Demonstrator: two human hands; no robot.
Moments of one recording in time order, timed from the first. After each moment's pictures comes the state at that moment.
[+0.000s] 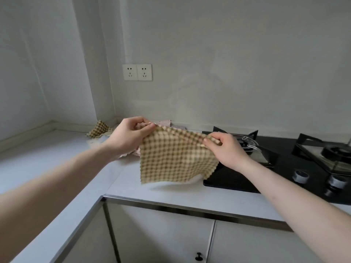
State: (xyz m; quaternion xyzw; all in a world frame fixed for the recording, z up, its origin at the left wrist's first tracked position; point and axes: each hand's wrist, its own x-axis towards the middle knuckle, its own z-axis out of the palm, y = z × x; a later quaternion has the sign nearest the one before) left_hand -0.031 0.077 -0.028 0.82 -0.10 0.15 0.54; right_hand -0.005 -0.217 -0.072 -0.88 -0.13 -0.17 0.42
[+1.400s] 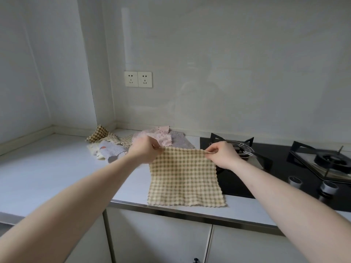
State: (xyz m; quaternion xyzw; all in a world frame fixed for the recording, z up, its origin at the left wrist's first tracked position) left_hand 0.031 0.059 -0.075 0.96 -0.02 0.14 0.25; right_hand 0.030 -0.229 -0.081 -0.94 -0.05 -0.11 0.33
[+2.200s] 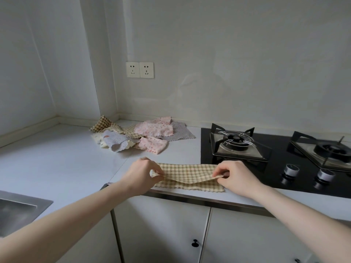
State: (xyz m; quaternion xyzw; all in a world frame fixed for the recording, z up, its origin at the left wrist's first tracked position) left_hand -0.057 0.070 -0.152 0.95 -0.18 0.16 0.20; right_hand -0.050 -0.272 -0.146 -0.94 -0.18 -0.09 0.26
